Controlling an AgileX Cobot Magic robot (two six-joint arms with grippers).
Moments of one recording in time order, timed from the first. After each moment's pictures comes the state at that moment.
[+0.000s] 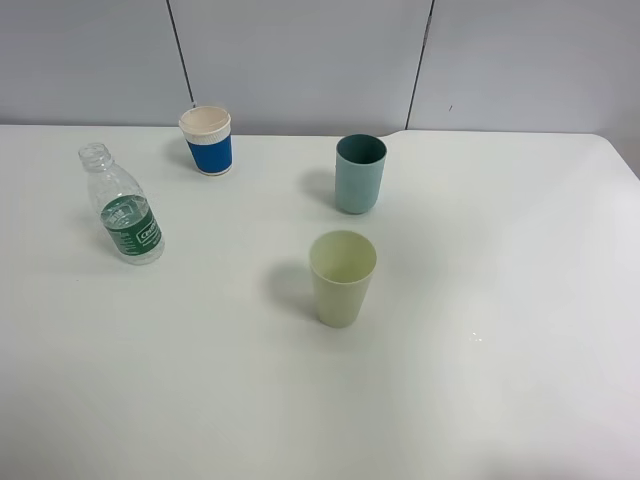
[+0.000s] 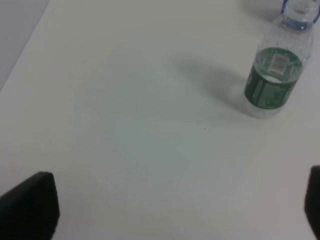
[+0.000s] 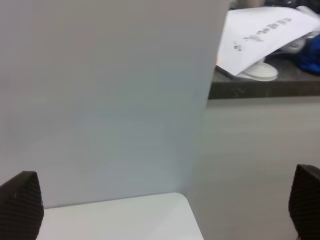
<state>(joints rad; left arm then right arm) 0.02 -0.01 -0.51 0.10 1.06 -0.11 -0.16 0.68 -0.97 -0.20 0.49 0.06</state>
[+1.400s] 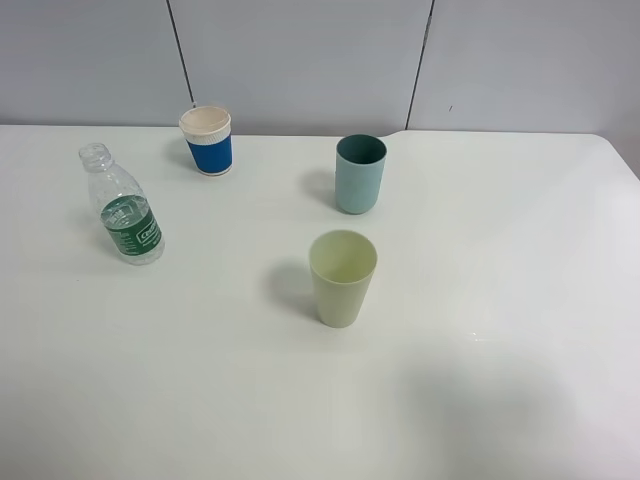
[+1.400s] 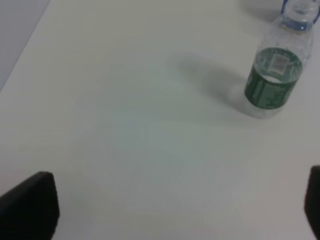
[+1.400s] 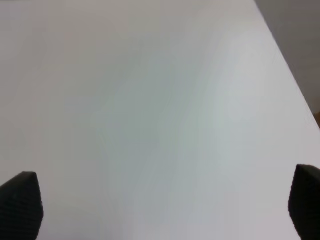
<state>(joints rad) 0.02 -0.01 -0.51 0.10 1.06 -0.11 -0.15 0.00 -0.51 0.03 1.08 -0.09</state>
